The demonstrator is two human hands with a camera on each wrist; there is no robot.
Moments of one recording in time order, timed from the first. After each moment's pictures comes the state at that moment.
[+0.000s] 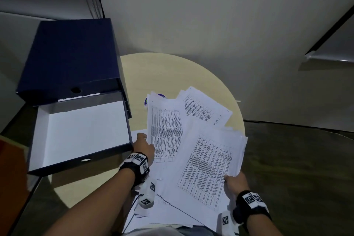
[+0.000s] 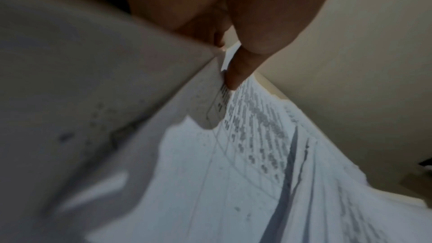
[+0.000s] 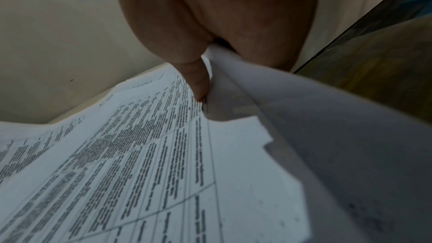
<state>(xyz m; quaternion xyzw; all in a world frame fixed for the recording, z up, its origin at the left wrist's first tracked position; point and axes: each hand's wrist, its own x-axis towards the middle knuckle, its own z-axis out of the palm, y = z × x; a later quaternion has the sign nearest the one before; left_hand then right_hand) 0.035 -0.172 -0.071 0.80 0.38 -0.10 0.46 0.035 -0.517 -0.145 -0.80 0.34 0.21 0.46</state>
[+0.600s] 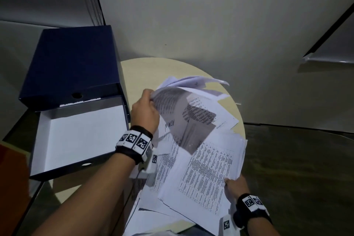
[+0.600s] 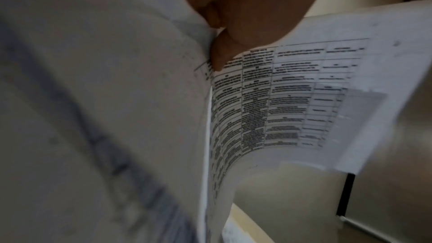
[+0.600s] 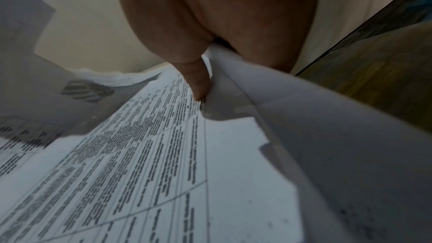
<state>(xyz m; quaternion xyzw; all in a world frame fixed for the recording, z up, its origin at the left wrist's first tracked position) 0.076 -0.172 0.075 0.88 0.18 0.24 0.38 0.035 -0.513 -0.146 -0.79 0.34 0.20 0.46</state>
